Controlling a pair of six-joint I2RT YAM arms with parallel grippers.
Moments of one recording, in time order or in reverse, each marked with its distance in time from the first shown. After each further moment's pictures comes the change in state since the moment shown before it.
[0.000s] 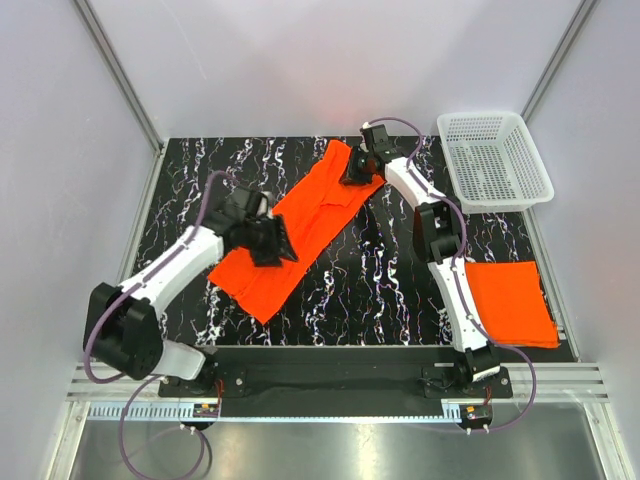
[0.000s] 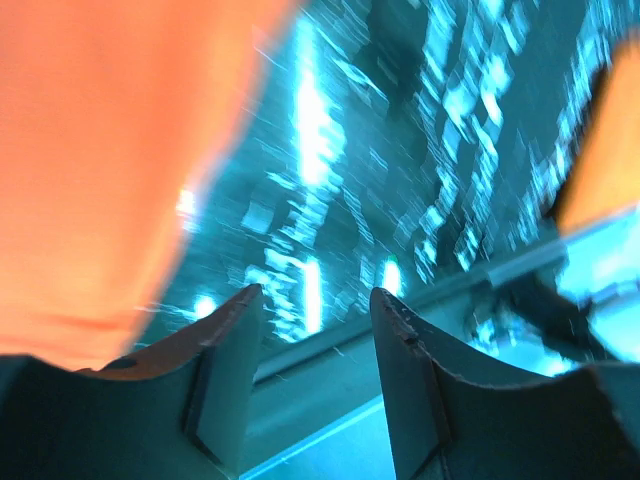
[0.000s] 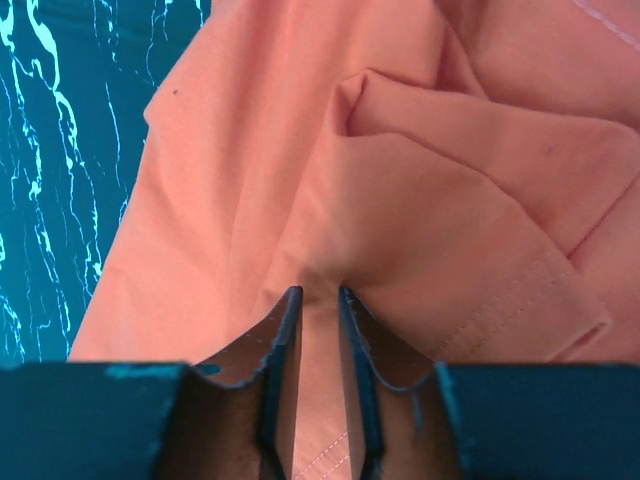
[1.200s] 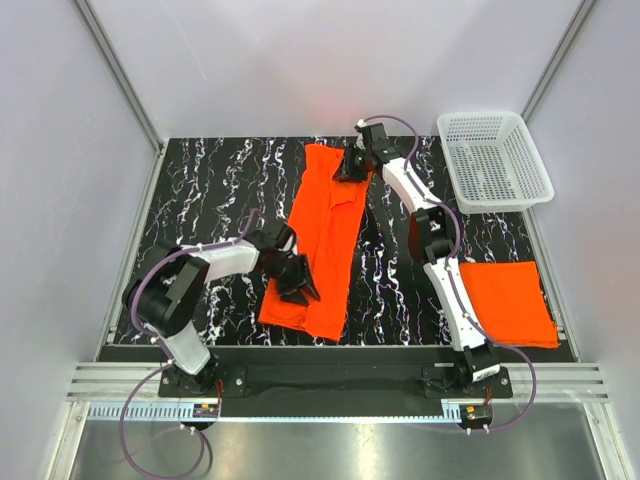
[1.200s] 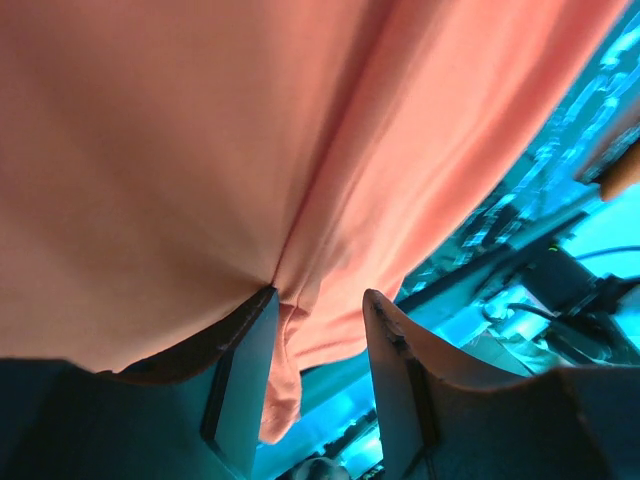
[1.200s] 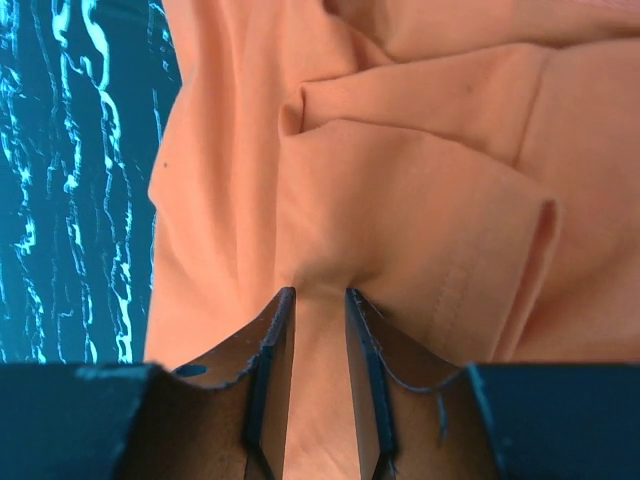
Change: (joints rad) left arm -0.045 0.286 -0.209 0.274 0.216 -0.117; right arm 0.000 0.115 0.204 -0.056 -0.080 -0.028
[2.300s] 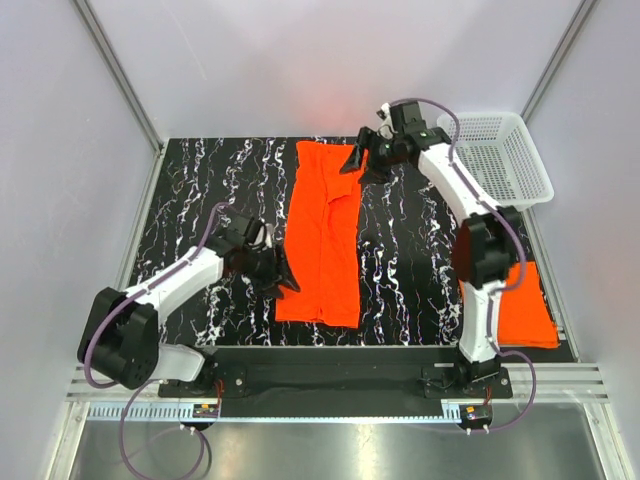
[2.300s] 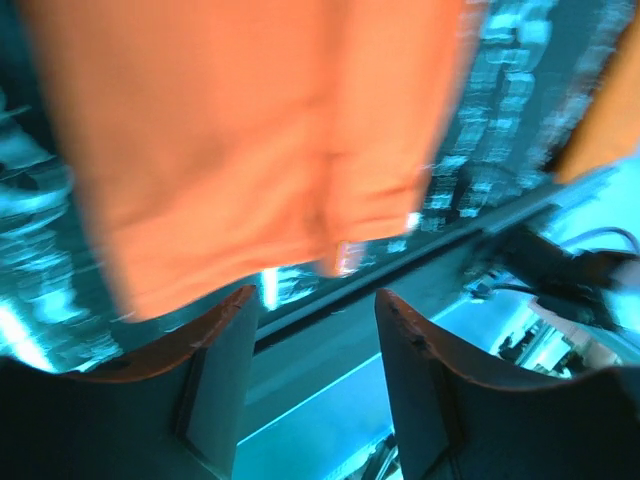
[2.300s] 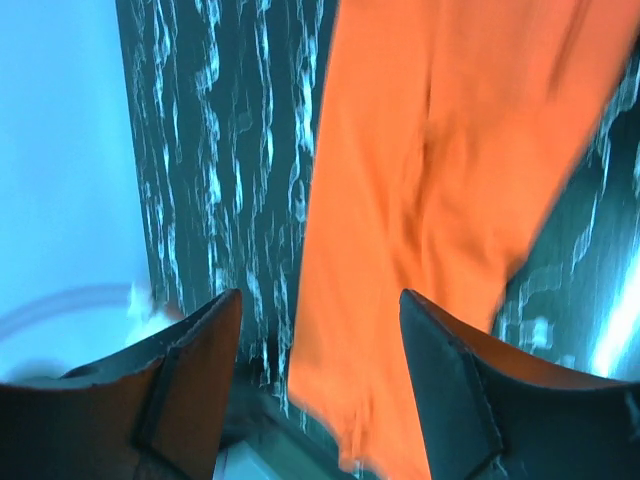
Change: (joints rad) left arm 0.056 -0.340 -0.014 -0.165 -0.056 0.060; right arm -0.018 -0.601 -0.496 -0.141 -0.134 0.083
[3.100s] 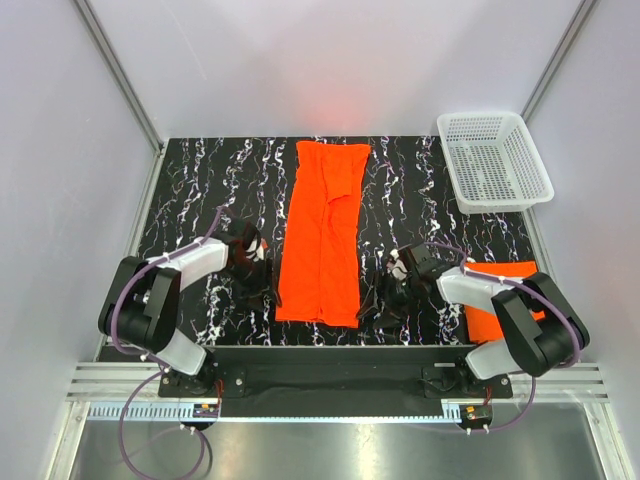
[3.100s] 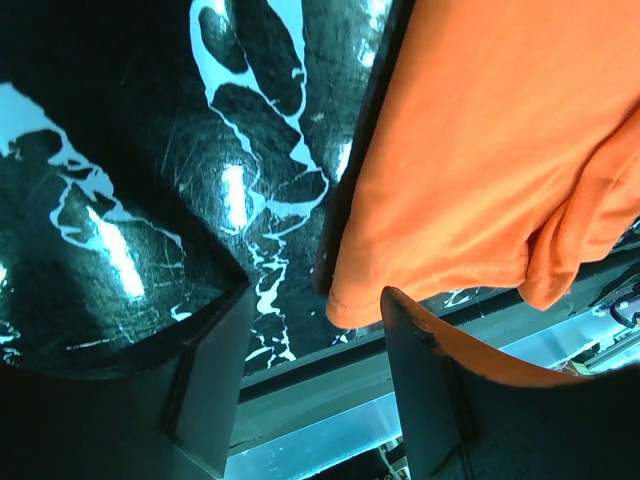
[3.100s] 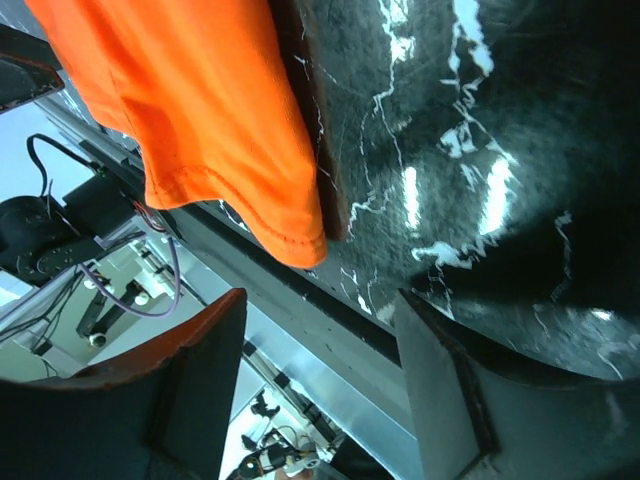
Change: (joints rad) left arm 0.153 0.196 -0.033 -0.134 -0.082 0.266; right arm 0.163 -0.782 -1.609 0.483 -0.167 0.219
